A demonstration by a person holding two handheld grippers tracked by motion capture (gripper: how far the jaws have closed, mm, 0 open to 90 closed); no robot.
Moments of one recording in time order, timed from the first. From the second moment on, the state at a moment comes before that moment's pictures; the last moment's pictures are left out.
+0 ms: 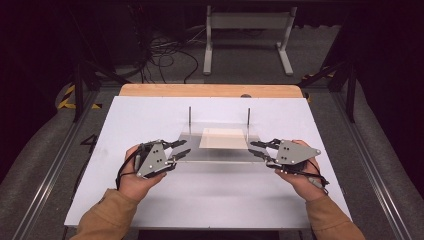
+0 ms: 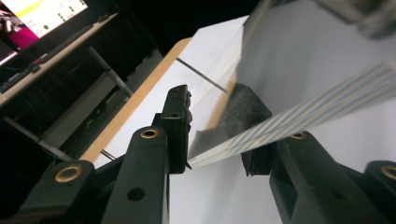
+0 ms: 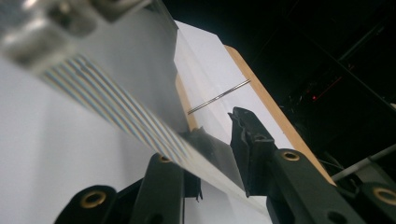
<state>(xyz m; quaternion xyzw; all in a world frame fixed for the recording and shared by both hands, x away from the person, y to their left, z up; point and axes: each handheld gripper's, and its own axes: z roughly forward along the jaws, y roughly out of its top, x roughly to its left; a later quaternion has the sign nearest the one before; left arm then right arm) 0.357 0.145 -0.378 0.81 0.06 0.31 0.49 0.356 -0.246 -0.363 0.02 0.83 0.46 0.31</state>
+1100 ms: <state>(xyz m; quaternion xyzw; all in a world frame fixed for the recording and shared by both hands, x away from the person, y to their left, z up) 0.382 0.151 -0.298 0.76 0.07 0.22 0.60 0.372 -0.259 -0.286 0.05 0.78 0.58 0.22</state>
